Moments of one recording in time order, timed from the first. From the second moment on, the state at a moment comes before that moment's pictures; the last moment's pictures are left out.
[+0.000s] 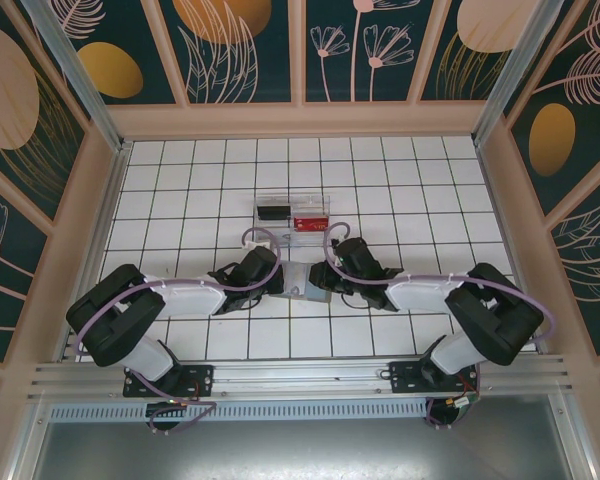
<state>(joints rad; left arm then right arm) -0.82 1.55 0.57 0.14 -0.12 -0.82 0.79 1.48 0.52 0.26 -0.21 0.91</state>
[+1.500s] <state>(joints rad) -0.82 1.55 0.56 0.15 -0.13 -0.82 0.83 1.67 0.64 0.28 -0.25 0.92</state>
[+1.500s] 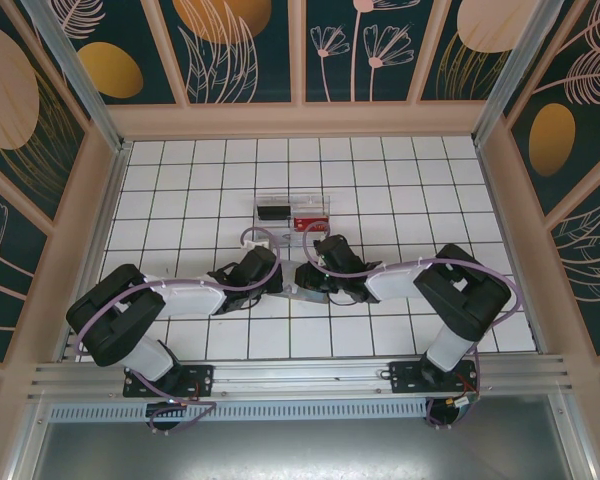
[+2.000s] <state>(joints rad) -0.82 1.55 0.56 0.15 -0.13 -0.82 0.82 1.60 0.60 0.26 -0.22 0.94</state>
